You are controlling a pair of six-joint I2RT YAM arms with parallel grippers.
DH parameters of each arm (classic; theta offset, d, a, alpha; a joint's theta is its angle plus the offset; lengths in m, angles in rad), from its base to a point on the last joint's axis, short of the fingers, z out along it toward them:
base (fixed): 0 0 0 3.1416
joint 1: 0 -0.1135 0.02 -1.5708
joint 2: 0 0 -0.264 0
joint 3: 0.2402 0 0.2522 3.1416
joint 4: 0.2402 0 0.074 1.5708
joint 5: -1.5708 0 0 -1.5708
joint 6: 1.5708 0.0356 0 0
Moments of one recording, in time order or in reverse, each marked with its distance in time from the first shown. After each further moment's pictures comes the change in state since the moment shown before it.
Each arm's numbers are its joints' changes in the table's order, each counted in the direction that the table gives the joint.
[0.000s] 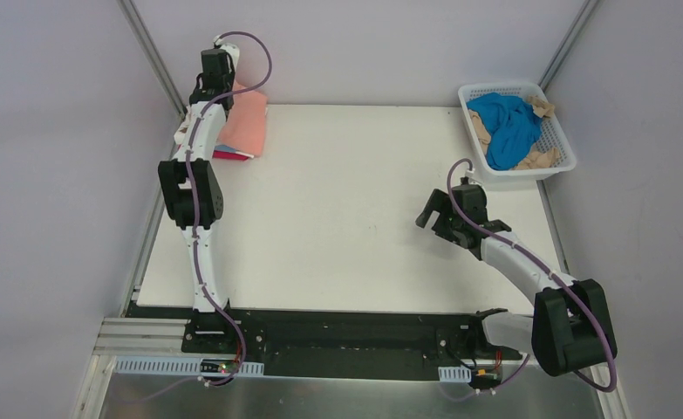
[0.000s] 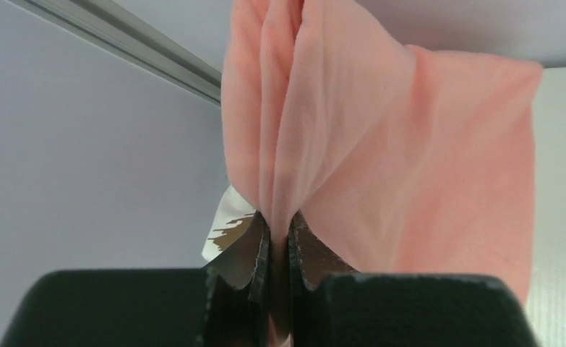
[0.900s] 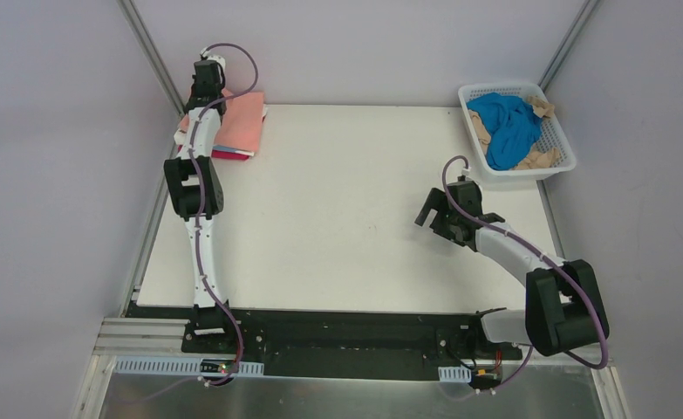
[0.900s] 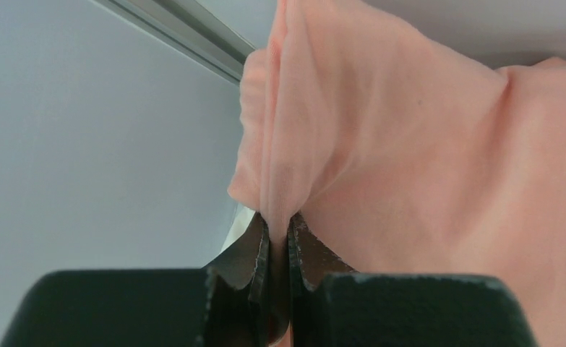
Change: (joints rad) left arm -0.088 -0.271 0.218 -0.028 0.061 -0.013; right arm 0.005 -0.104 0.040 -0.003 -0.023 0.011
